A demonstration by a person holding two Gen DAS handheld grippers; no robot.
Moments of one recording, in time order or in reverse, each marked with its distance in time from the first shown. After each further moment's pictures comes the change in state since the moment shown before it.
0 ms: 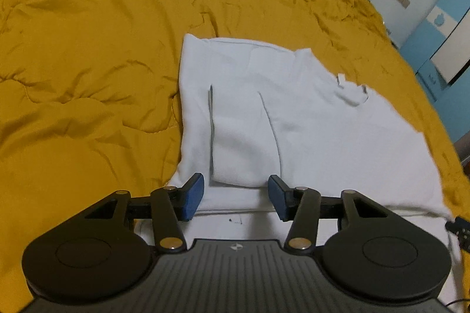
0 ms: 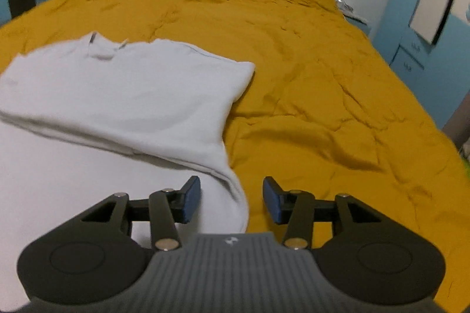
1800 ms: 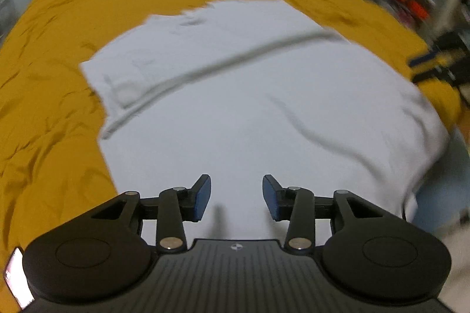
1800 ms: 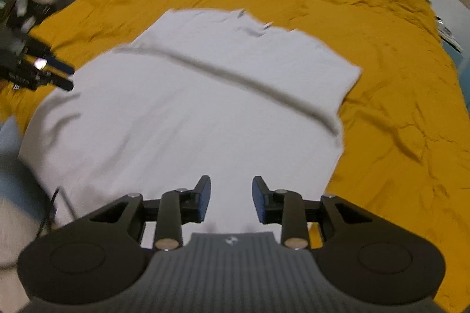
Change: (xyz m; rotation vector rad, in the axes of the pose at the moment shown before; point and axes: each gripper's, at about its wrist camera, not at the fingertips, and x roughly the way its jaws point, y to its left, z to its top) left arm -0.145 -0.077 -0.117 0.737 0.150 -0.125; right arm -0.193 0.041 -0.042 -0.270 0.110 0.388
